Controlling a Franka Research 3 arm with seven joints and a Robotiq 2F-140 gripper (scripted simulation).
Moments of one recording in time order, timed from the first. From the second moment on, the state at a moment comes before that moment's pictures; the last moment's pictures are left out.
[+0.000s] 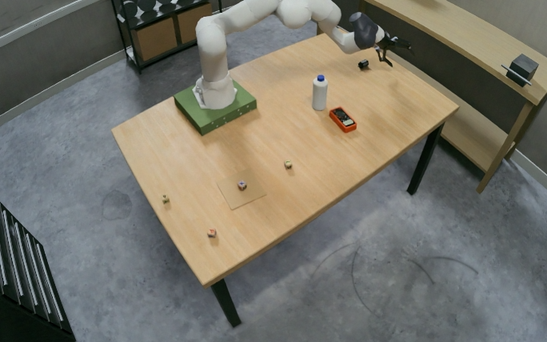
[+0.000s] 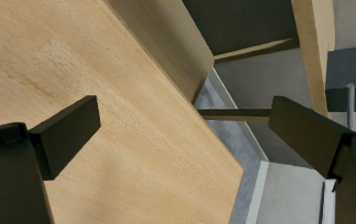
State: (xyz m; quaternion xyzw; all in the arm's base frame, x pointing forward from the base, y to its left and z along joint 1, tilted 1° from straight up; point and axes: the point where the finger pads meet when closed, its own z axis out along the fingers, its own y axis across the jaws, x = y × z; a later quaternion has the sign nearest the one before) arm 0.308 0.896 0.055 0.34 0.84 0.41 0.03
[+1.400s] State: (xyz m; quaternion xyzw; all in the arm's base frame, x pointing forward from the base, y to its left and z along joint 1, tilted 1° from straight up) arm 0.396 0.846 0.057 0.51 0.77 0.39 0.00
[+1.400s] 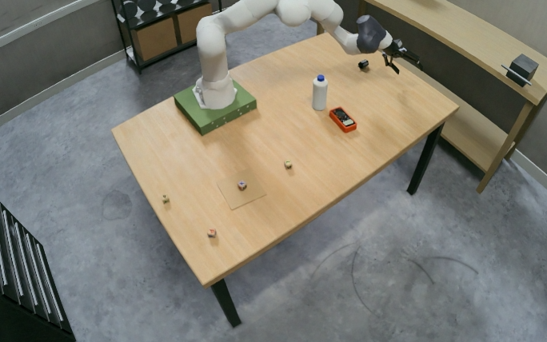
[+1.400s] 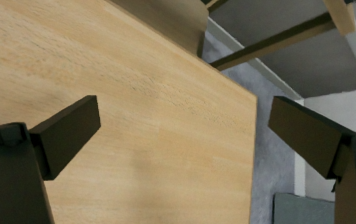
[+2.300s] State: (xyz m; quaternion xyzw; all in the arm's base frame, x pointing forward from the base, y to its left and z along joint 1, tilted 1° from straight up) arm 0.483 0.777 0.059 0.70 0.62 0.36 -0.03
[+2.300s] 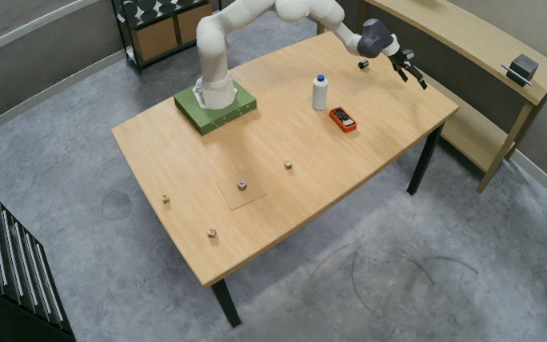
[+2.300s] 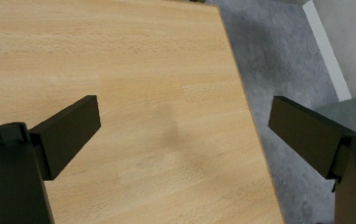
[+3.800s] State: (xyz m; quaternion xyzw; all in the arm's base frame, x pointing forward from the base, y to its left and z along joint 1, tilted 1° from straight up) arm 0.597 0.633 0.060 0.92 0.27 0.29 -0.07
